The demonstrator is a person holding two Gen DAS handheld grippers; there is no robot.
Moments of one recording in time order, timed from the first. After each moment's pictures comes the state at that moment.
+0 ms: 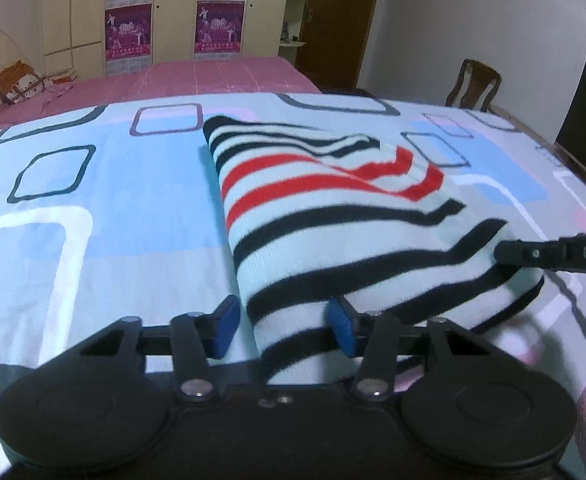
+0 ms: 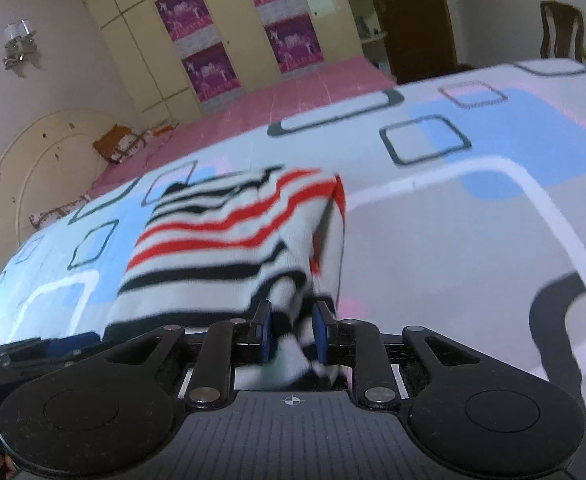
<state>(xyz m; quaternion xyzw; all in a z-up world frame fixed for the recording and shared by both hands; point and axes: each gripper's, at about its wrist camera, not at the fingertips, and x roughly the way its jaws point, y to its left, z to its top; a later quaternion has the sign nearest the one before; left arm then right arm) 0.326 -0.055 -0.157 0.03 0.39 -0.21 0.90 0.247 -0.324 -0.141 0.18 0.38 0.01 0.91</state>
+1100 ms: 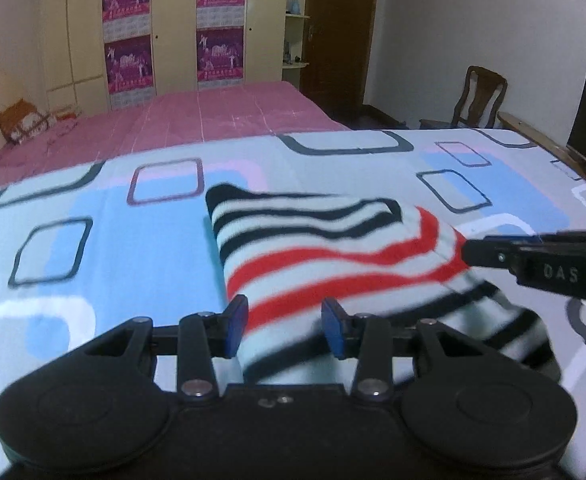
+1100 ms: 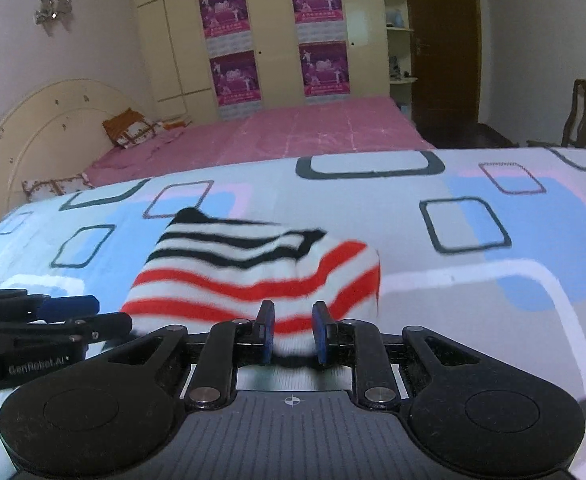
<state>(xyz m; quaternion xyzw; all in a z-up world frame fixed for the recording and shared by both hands) 0.383 -0.086 -0.129 0.06 0.35 -0.20 0.91 0.321 -0.286 -0.121 0.07 0.34 0.02 0.94</state>
